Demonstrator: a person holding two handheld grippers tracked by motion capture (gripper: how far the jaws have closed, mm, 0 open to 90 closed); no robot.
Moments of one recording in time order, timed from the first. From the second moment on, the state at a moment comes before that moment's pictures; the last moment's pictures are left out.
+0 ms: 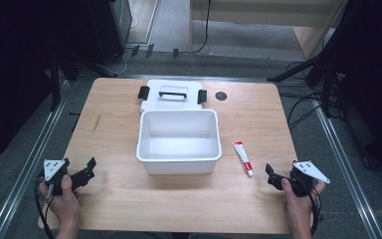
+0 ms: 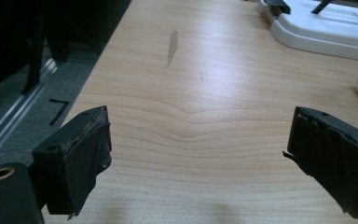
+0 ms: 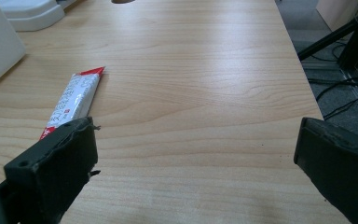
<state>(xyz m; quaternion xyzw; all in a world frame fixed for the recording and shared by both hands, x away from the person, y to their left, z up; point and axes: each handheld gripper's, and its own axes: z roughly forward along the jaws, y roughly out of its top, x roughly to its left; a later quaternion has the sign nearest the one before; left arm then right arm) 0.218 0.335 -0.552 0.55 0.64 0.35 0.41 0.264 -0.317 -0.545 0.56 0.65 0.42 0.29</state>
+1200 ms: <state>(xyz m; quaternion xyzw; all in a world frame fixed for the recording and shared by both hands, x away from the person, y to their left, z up) 0.223 0.325 -0.551 0.58 0.62 0.36 0.38 0.296 -0.296 -0.497 0.54 0.75 0.30 0.22</state>
